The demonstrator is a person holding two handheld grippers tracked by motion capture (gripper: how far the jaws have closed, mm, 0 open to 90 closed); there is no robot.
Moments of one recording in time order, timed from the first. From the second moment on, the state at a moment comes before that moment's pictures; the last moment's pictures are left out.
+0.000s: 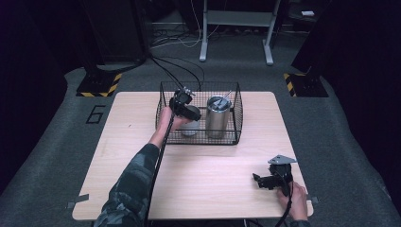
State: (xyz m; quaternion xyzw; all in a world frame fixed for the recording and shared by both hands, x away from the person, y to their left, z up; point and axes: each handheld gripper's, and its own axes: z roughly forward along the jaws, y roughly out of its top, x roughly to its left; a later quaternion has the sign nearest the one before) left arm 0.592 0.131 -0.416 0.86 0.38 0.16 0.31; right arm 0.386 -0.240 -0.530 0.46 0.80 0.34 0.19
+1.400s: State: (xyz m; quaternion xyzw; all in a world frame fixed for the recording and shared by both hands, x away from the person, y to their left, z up) left arm 0.477 0.185 -0.365 0.84 0.32 0.21 0.39; right arm 0.386 -0.240 -0.530 0.46 0.80 0.34 0.19
